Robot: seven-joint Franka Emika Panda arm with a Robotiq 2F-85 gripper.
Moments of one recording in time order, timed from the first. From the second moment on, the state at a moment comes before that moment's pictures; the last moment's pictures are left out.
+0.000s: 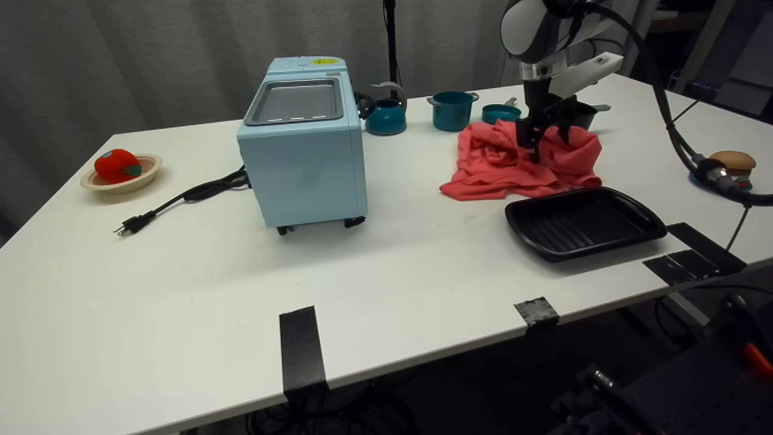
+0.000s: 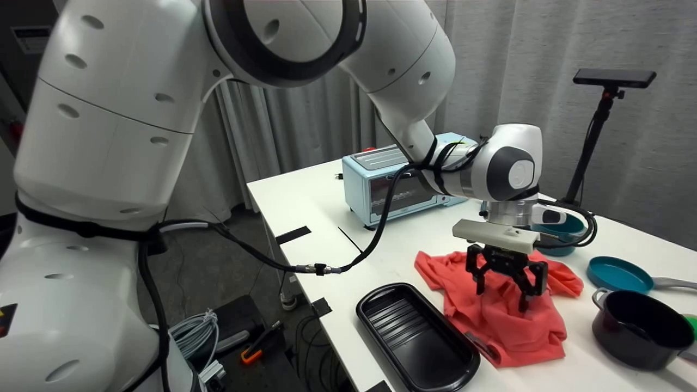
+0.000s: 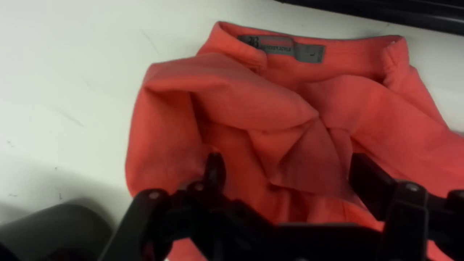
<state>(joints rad) -0.10 0.60 -0.10 -1.79 -0.26 2.21 -0.10</state>
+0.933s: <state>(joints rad) -0.10 0.59 -0.10 -1.75 -0.26 2.22 -0.10</state>
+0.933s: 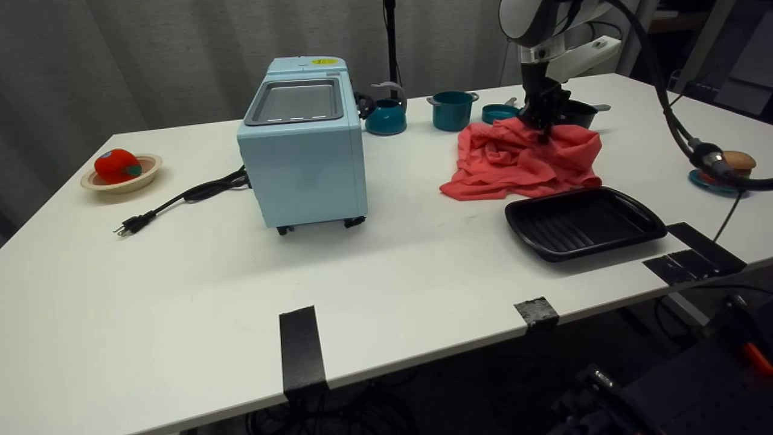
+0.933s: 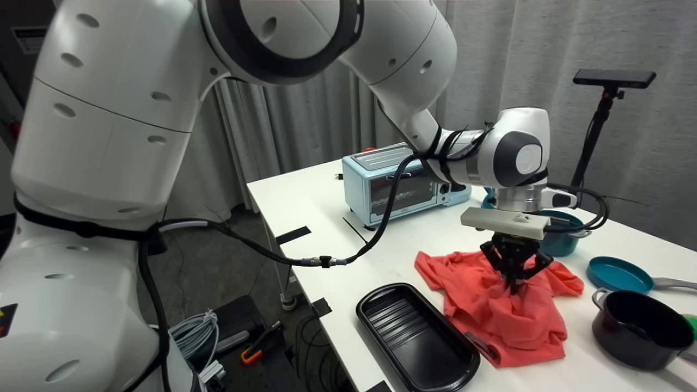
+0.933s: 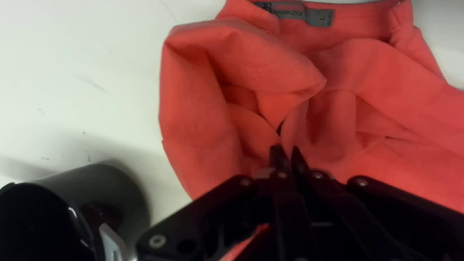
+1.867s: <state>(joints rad) -0.01 0.56 -0.28 -1.56 -0.55 2.17 0.34</state>
